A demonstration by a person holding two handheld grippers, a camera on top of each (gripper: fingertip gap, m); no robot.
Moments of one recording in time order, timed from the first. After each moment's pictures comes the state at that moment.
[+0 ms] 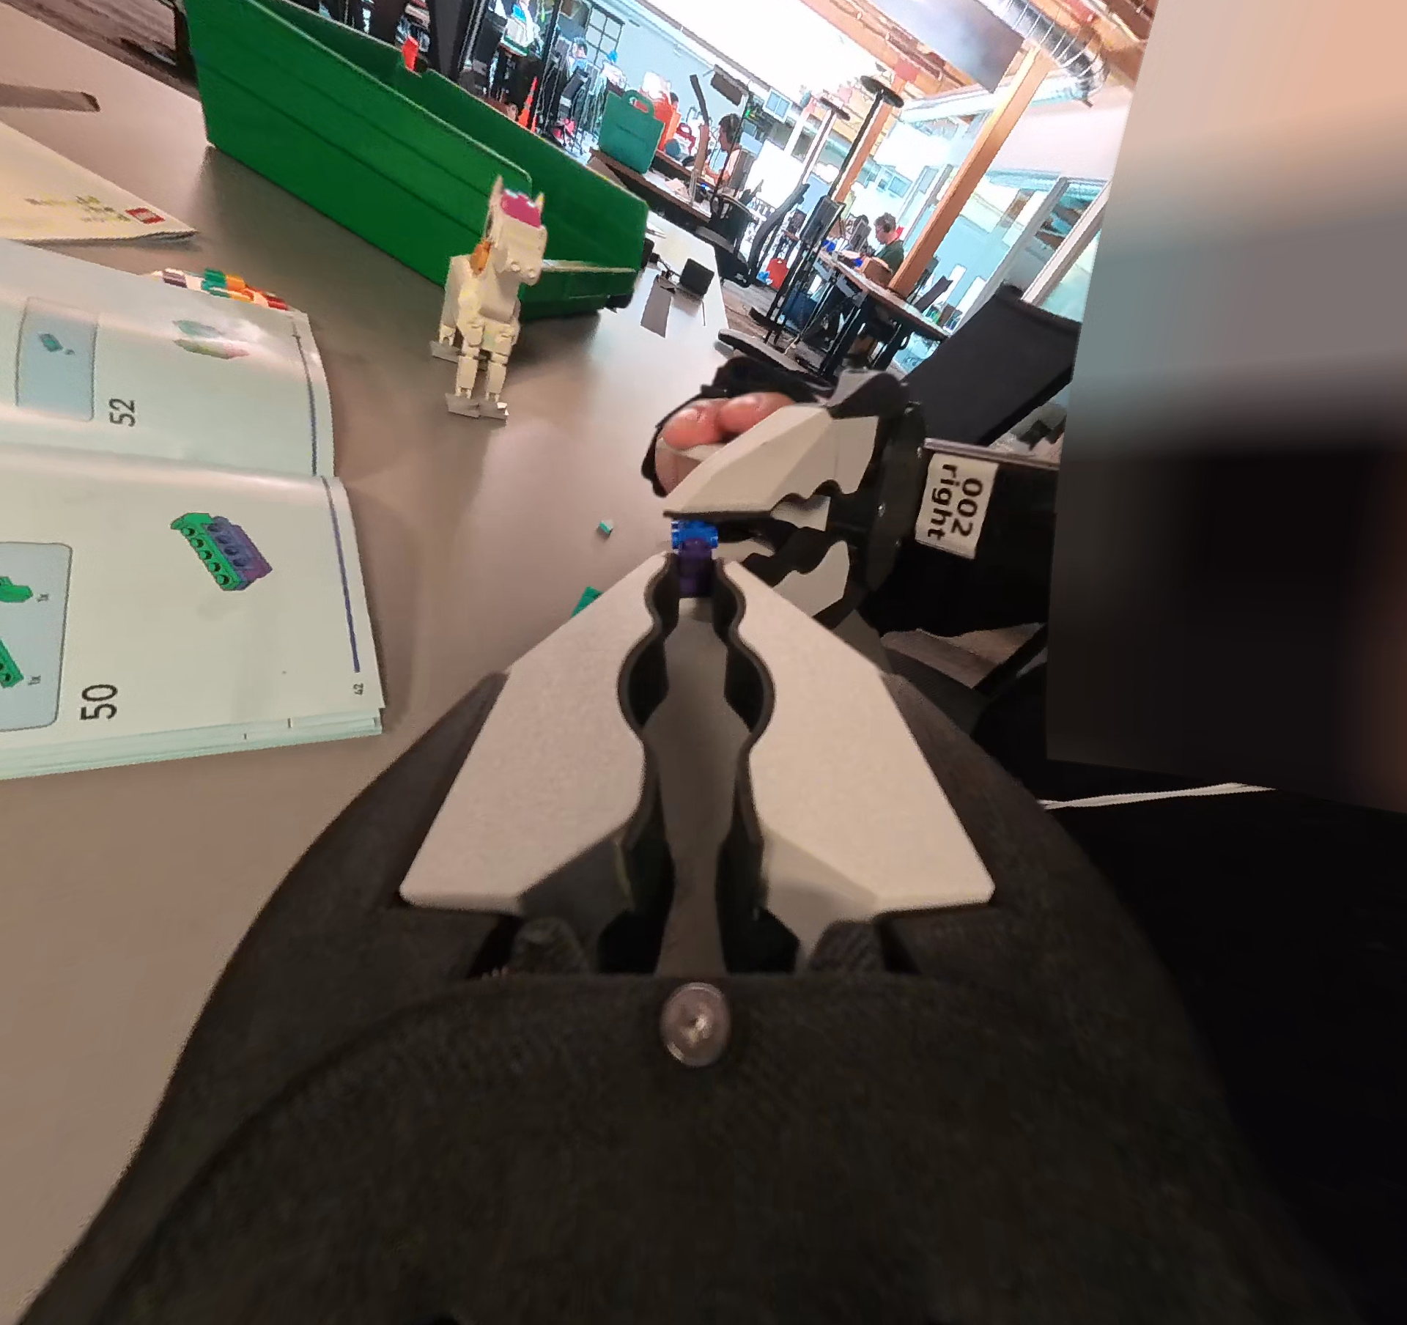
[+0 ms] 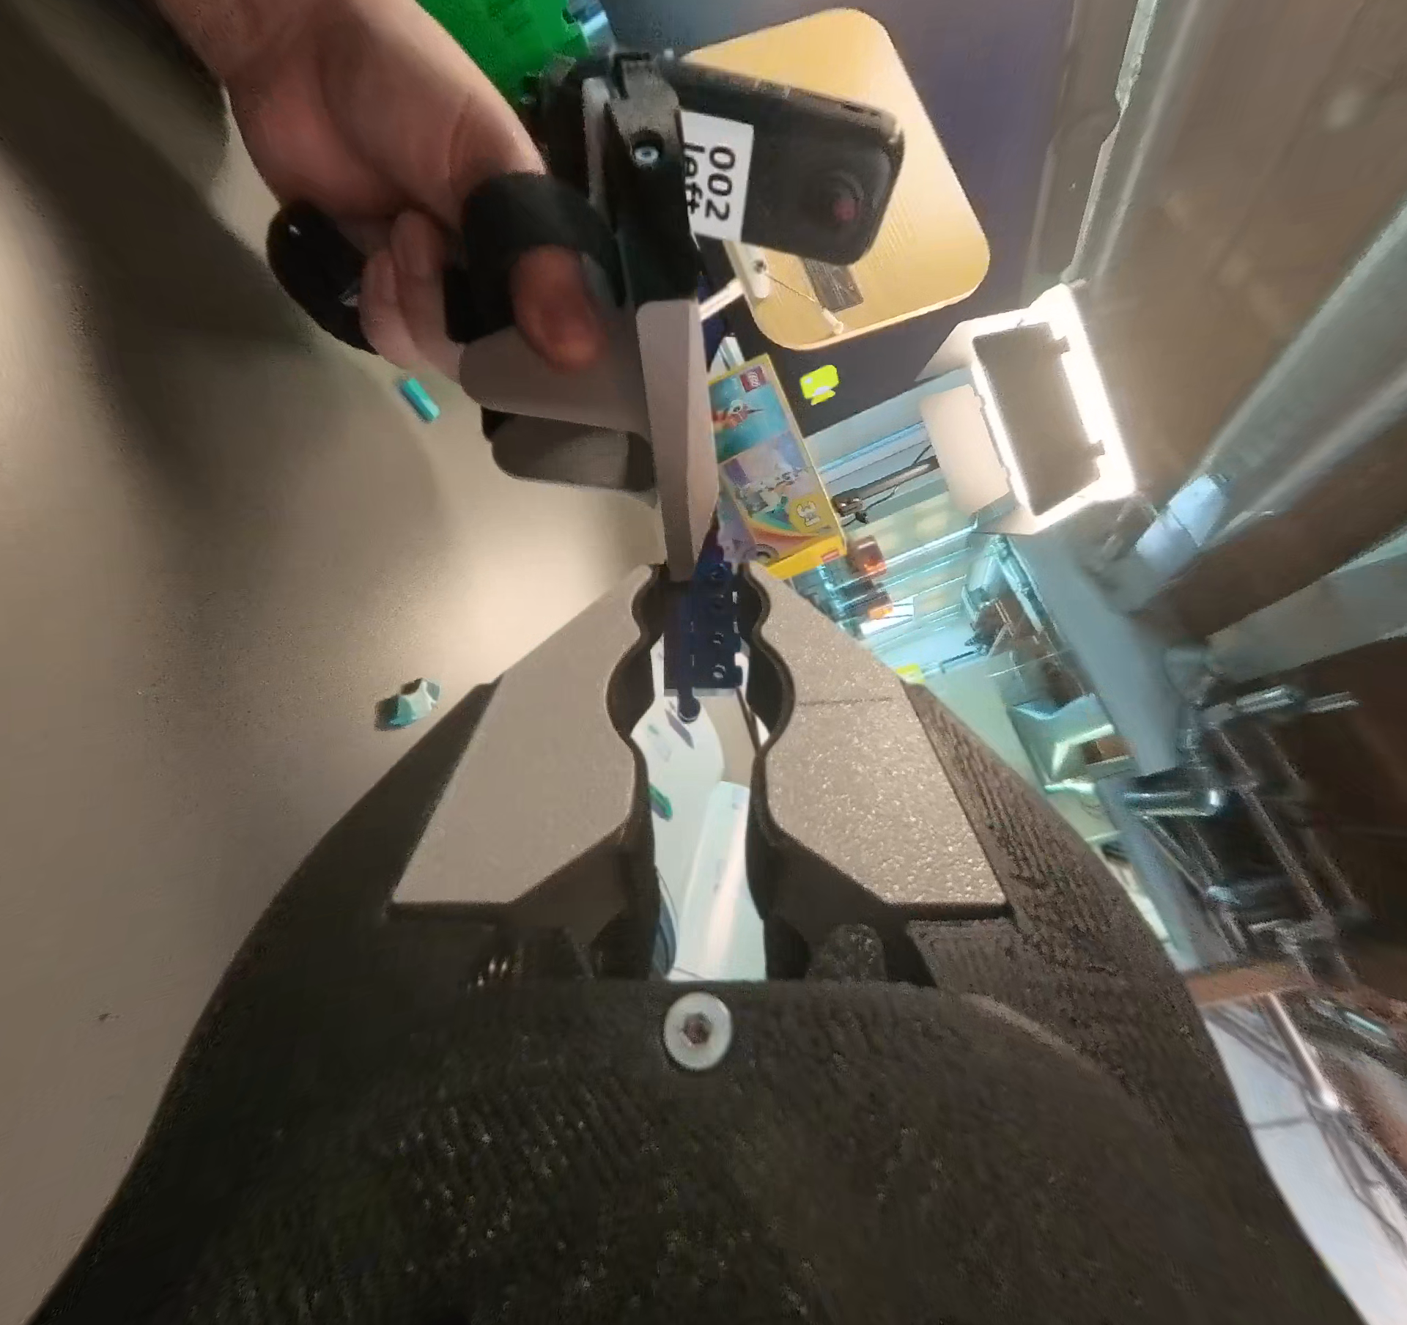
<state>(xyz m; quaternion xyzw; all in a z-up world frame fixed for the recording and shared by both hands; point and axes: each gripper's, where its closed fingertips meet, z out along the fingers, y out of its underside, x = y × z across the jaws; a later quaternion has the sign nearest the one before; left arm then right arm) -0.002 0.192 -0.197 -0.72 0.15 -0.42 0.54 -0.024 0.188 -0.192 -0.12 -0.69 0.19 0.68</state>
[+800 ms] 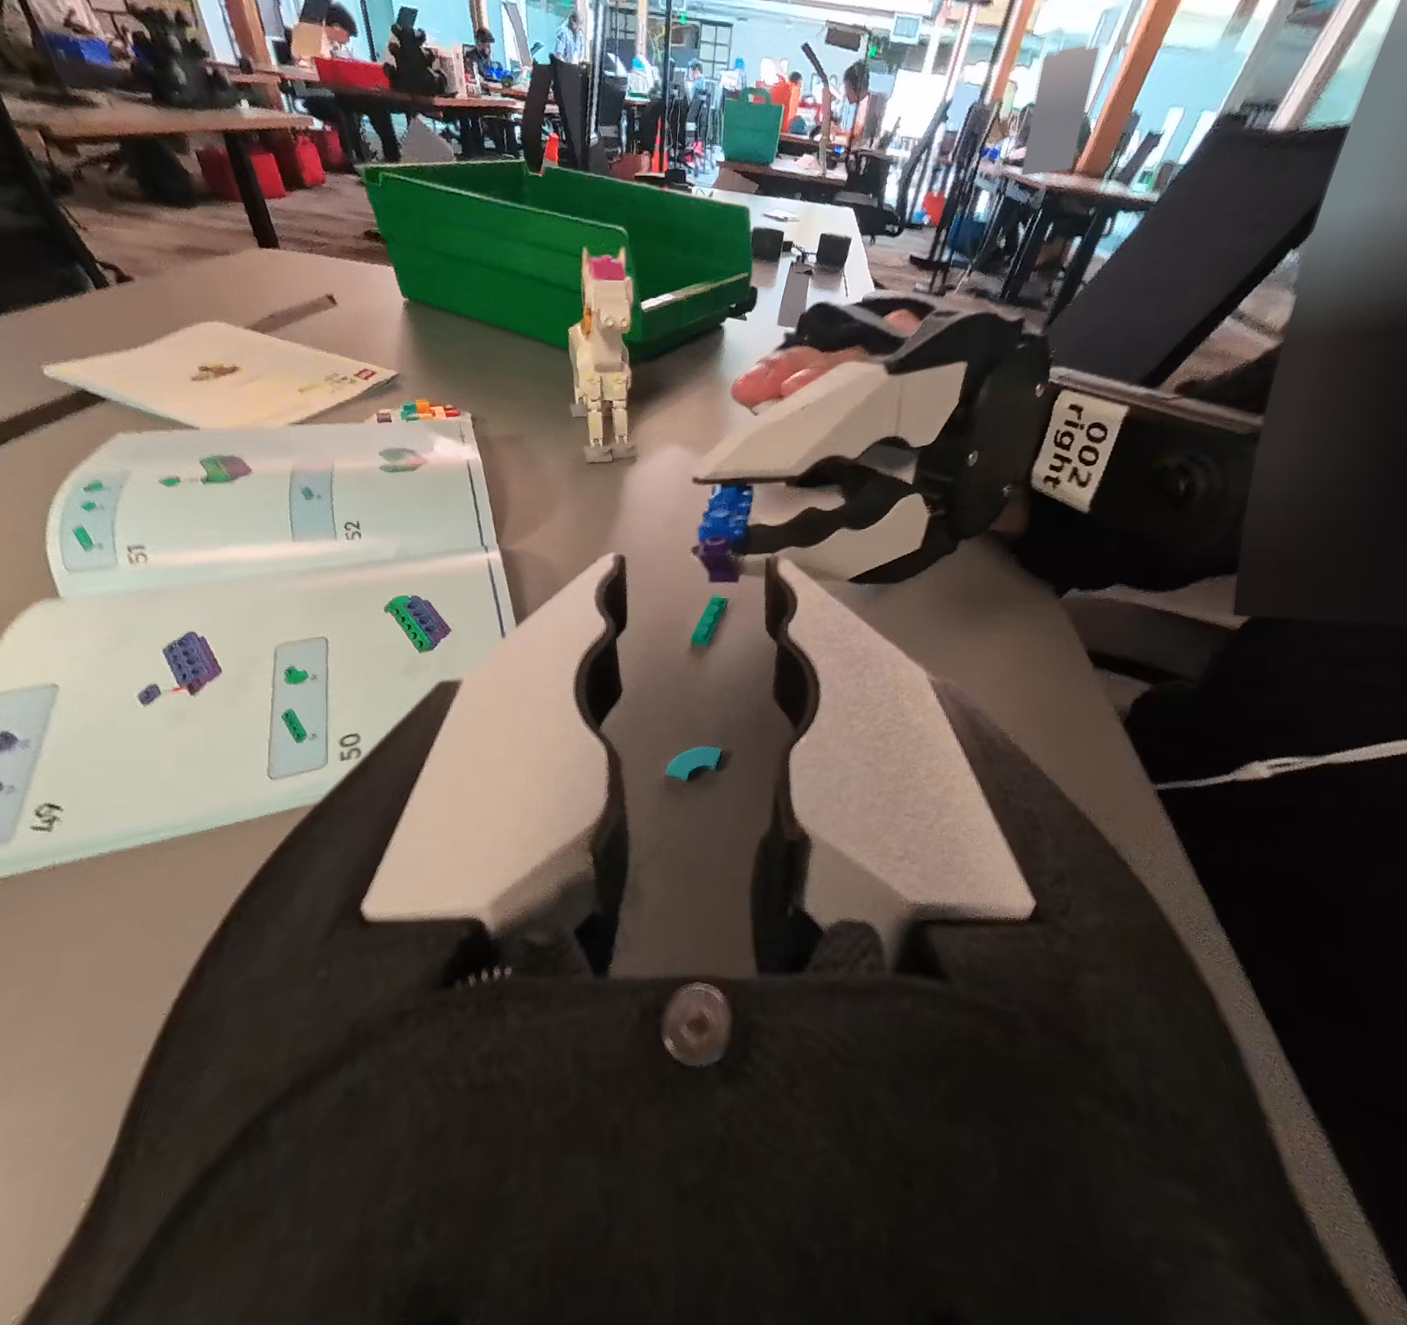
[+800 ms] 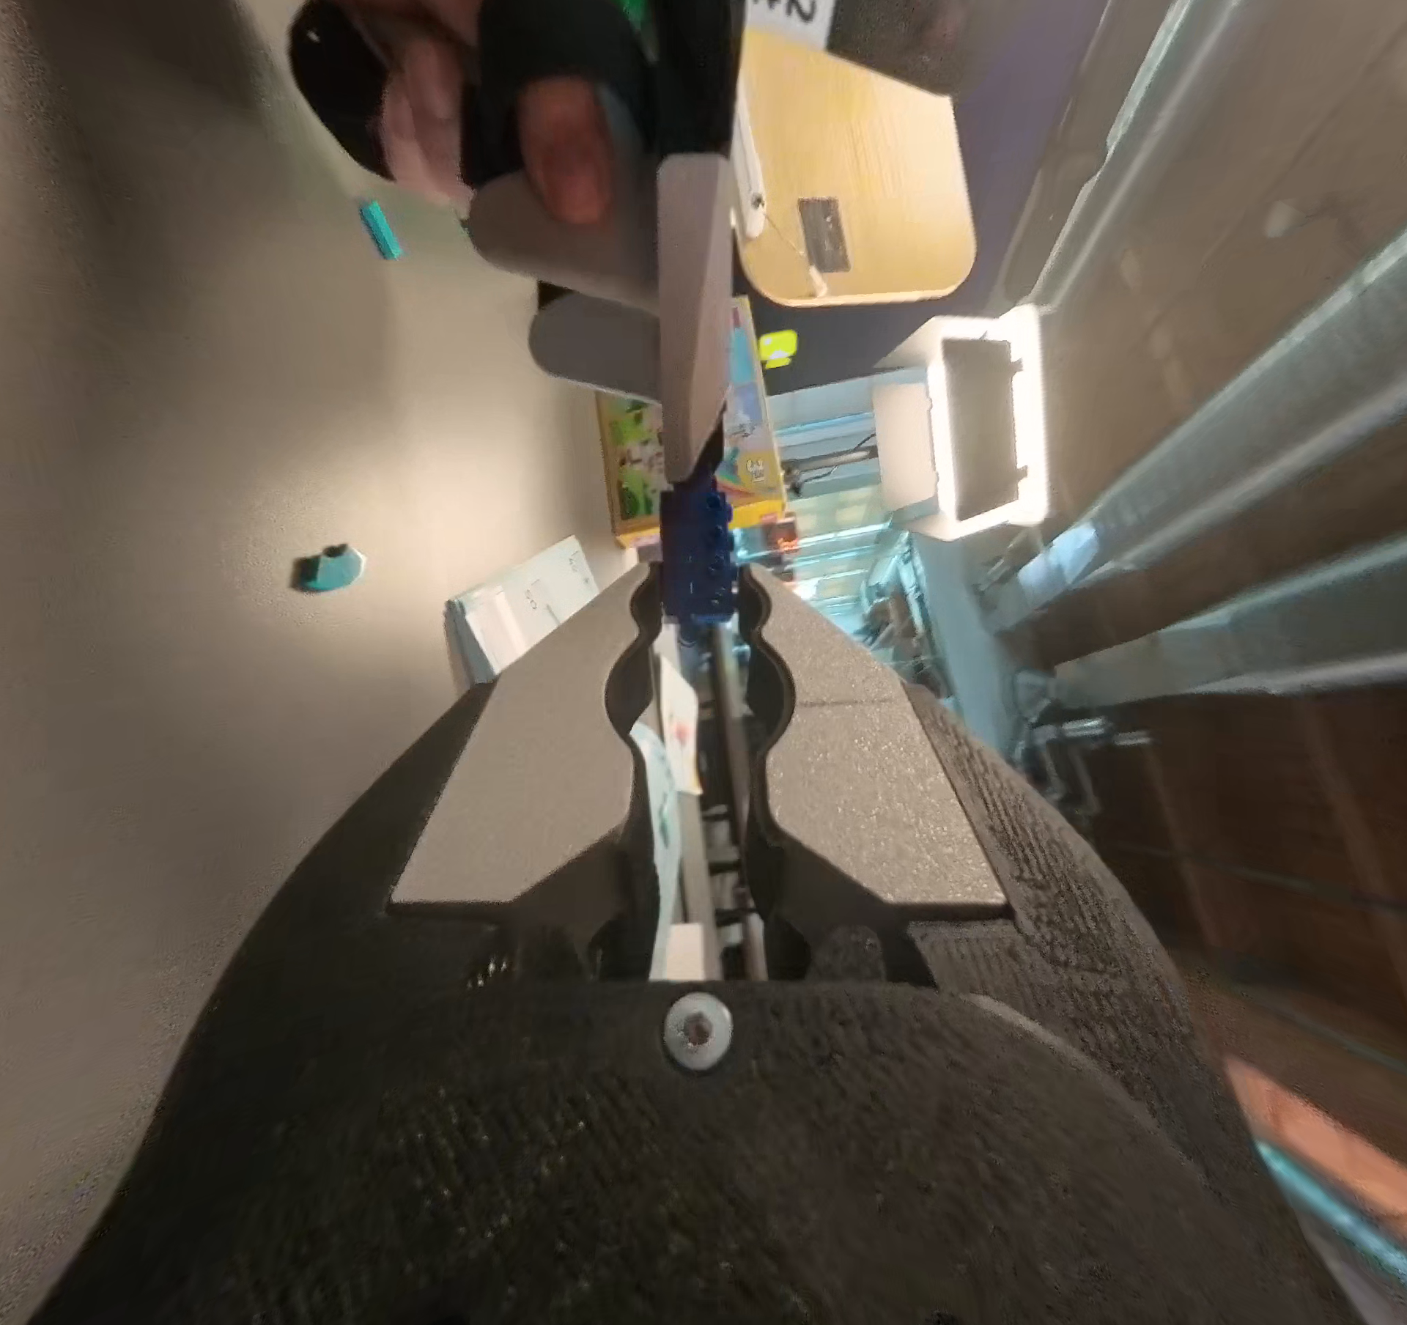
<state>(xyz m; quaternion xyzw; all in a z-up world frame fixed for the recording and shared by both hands) -0.017 0.198 -0.195 -0.73 0.21 -0.25 0.60 -0.017 0.206 -0.190 -0.05 -0.70 0.07 0.71</state>
